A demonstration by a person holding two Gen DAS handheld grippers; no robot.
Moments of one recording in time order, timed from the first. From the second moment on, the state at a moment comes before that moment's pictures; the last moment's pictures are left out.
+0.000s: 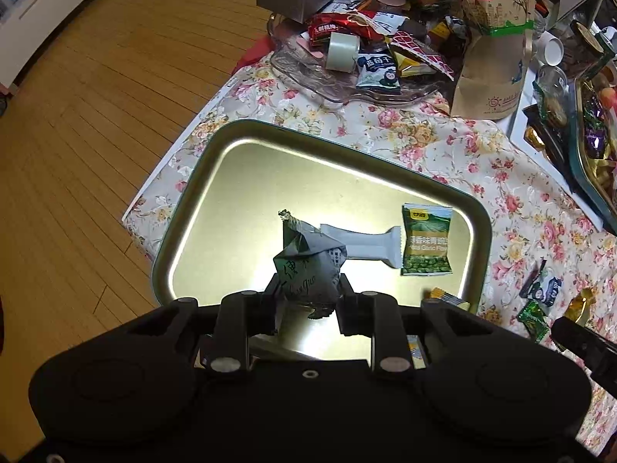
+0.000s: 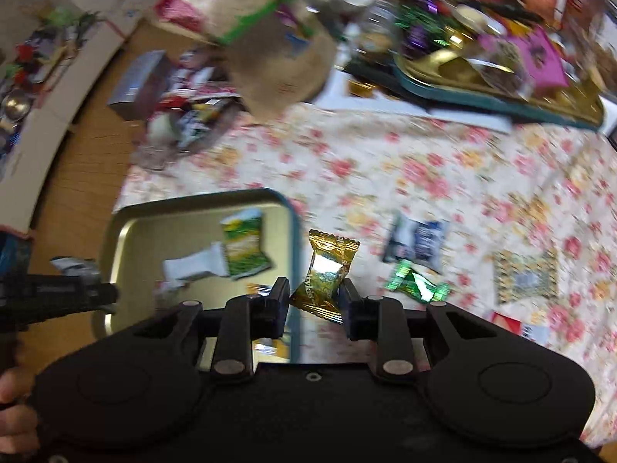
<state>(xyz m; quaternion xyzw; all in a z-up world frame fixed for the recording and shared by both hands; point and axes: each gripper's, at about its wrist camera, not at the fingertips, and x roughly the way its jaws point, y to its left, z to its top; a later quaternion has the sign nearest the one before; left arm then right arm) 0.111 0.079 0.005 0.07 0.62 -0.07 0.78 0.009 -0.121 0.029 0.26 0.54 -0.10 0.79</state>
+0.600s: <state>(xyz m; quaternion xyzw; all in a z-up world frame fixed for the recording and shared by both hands) 0.119 0.101 0.006 0.03 0.63 -0.06 0.78 0.029 -0.045 0.041 0.18 0.53 -0.01 0.83</state>
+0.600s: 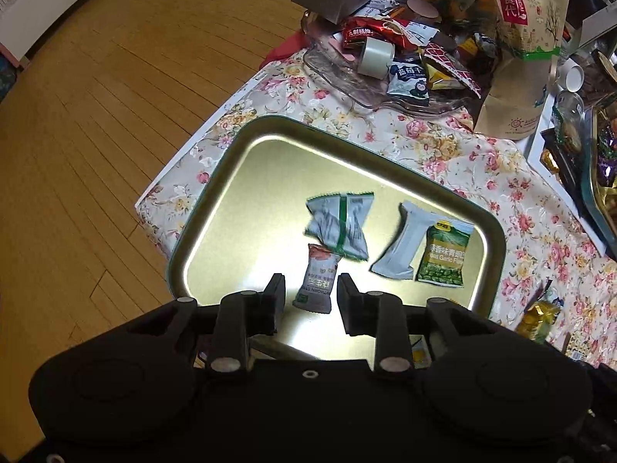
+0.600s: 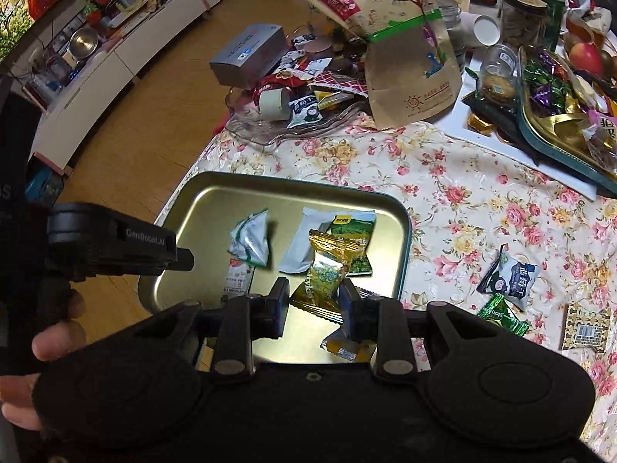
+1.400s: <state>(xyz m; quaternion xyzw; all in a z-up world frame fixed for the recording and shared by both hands) 0.107 0.066 -0.001 0.08 0.64 -0.11 0.76 0.029 -0.069 0.021 0.20 0.58 -0.05 0.79</state>
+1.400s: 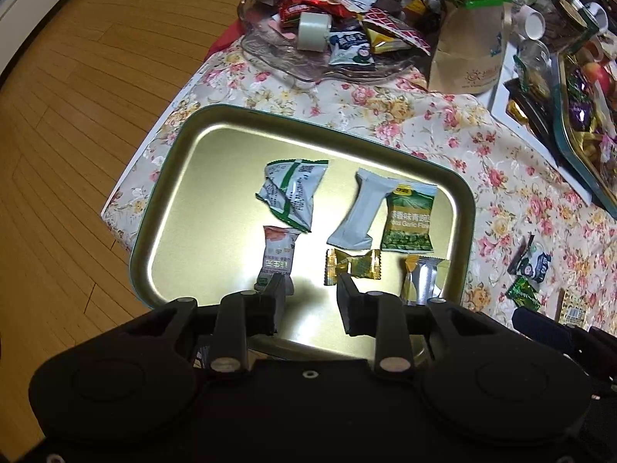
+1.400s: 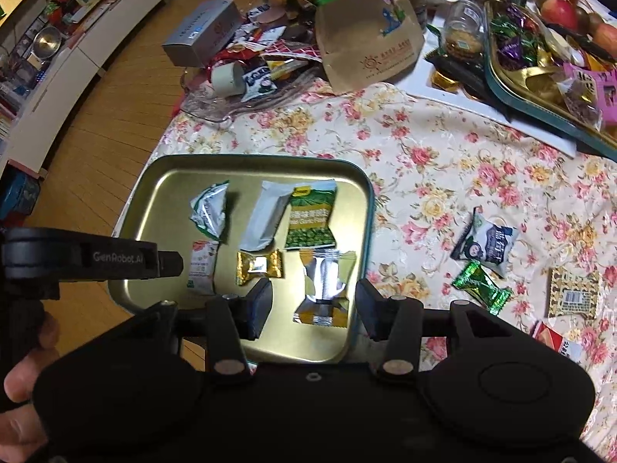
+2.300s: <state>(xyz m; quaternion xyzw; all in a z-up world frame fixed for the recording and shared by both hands) 0.064 -0.051 -0.002 0.14 0.64 -0.23 0.72 -0.020 -0.188 -0.015 0.29 0.61 -0.19 0.71</state>
